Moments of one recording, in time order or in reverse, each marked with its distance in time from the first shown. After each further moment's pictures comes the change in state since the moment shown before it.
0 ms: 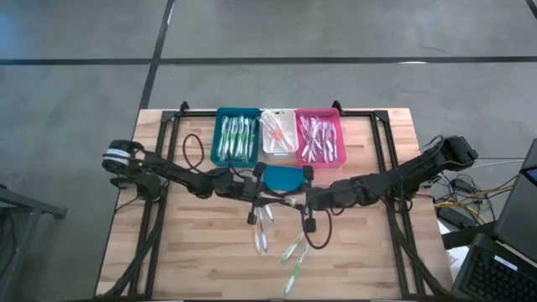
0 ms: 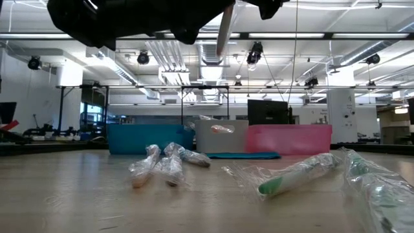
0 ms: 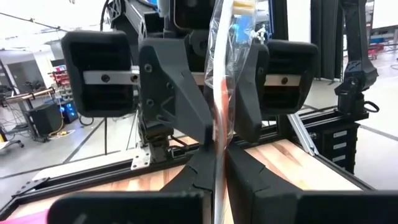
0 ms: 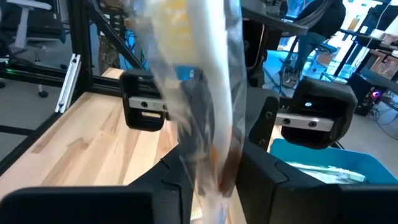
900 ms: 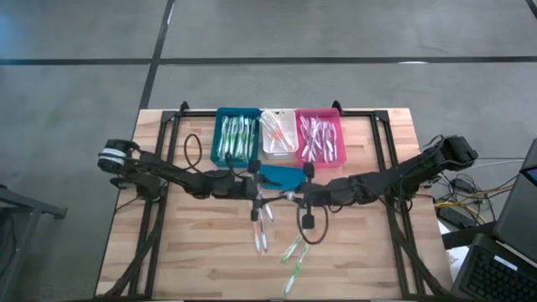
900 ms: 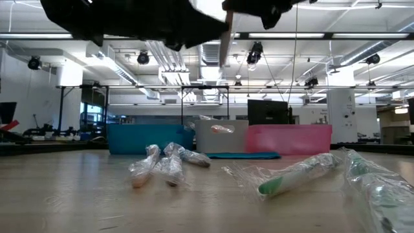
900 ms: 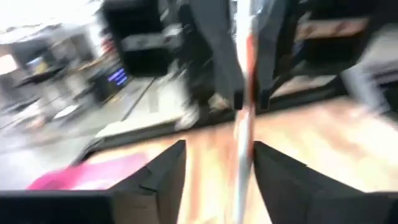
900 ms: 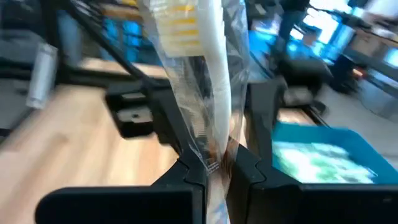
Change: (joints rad) left arm -0.002 -0.048 -0.014 -0.159 -0.224 0.070; right arm -0.007 -0.001 -0.001 -0.040 0.029 0.053
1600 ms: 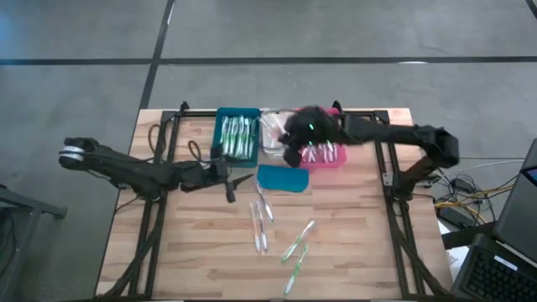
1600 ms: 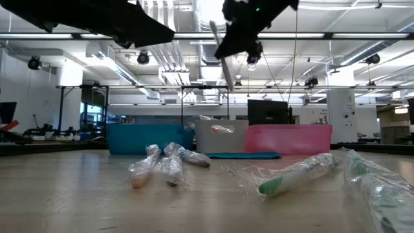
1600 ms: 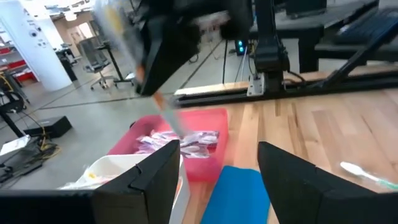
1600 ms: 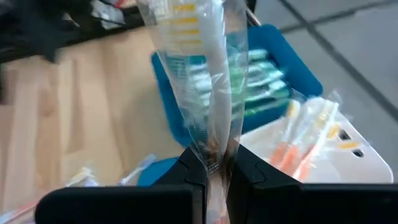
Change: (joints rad) left arm 0.003 -0.473 -0.217 -0.333 -0.287 -0.052; right arm -0.555 0.147 0.497 -0.769 -0.340 0.156
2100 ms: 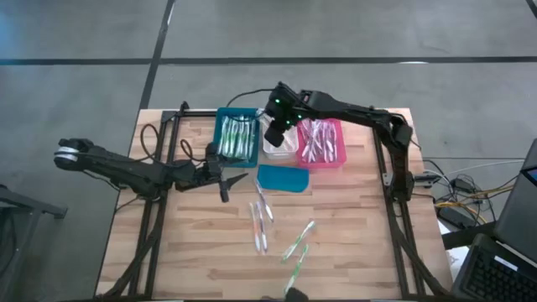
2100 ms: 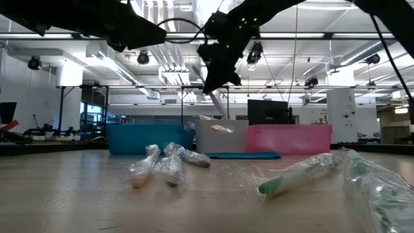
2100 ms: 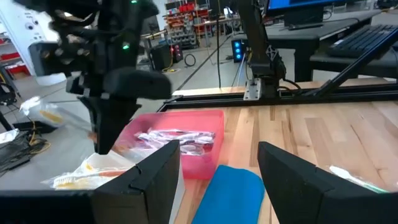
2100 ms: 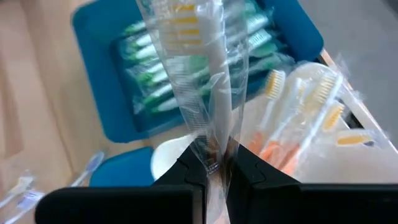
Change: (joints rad) left arm 0.000 -0.089 -0.063 0.000 0.015 -0.057; right arm -0.200 0.432 0.469 -0.335 -0.152 -0.029
